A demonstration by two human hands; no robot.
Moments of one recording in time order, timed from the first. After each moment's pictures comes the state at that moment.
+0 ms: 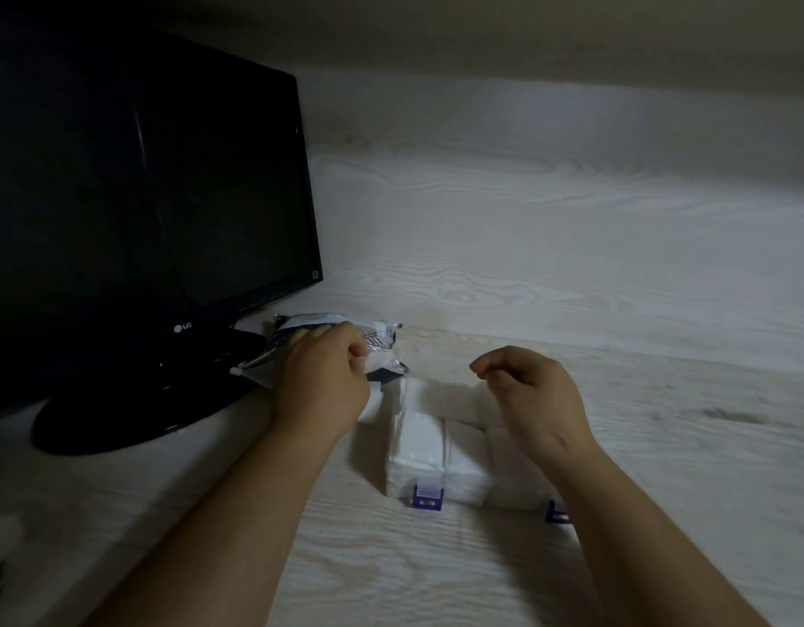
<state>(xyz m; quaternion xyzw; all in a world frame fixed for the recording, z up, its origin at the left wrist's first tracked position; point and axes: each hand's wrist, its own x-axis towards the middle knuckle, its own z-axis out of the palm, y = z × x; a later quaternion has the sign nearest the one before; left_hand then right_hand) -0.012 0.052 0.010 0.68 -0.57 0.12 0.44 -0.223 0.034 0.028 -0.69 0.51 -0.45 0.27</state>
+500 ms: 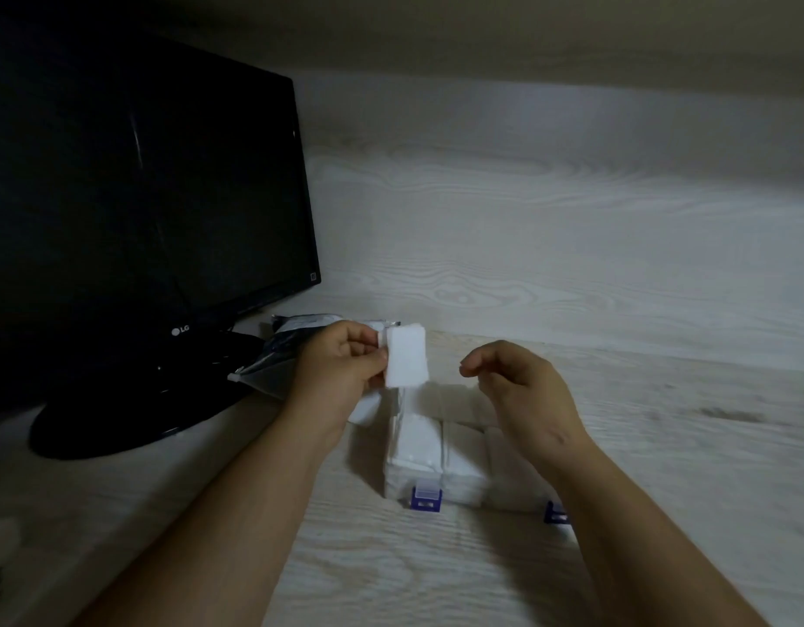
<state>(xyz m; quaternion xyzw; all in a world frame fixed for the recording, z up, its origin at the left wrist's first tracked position) -0.028 0.047 0.019 0.52 -0.43 -0.34 0.66 -0.222 0.033 0.028 -0.70 0.47 -0.44 0.31</state>
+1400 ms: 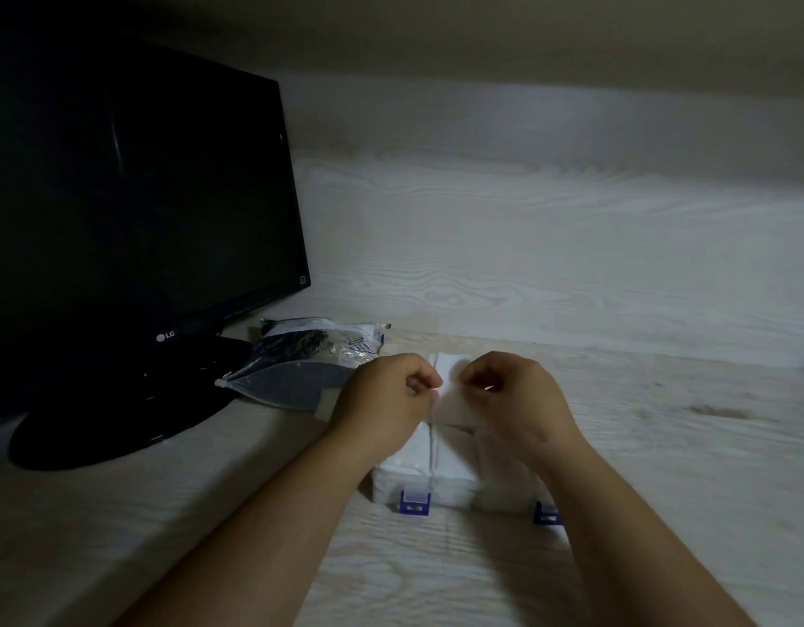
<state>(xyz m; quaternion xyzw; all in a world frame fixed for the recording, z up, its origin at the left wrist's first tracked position) -0.068 0.041 0.007 0.60 -0.64 -0.16 0.45 -0.228 0.014 0.019 -0.74 0.52 -0.39 0.20</state>
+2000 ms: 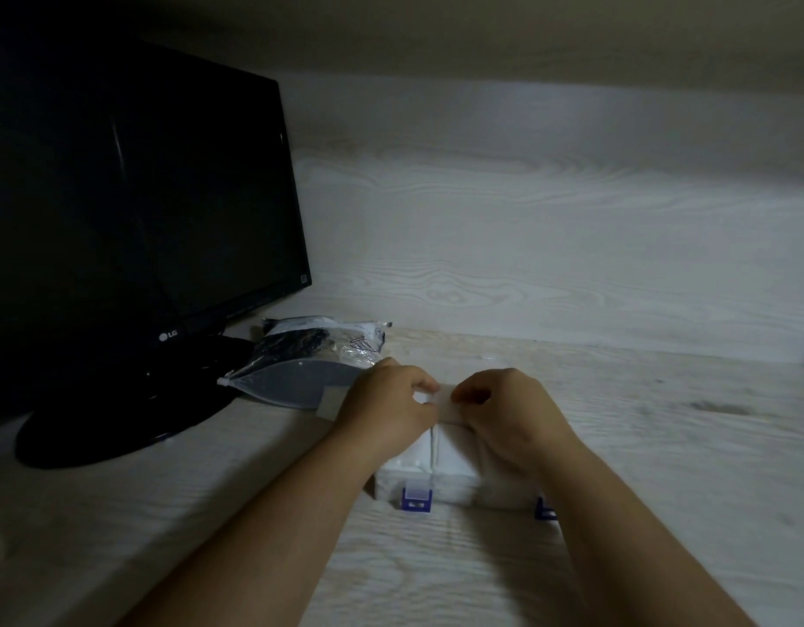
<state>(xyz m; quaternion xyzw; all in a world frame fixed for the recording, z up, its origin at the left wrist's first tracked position) -0.066 0.036 -0.001 0.64 -0.67 -0.12 0.36 -0.225 0.014 0.016 -0.78 0.56 -0.23 0.16</state>
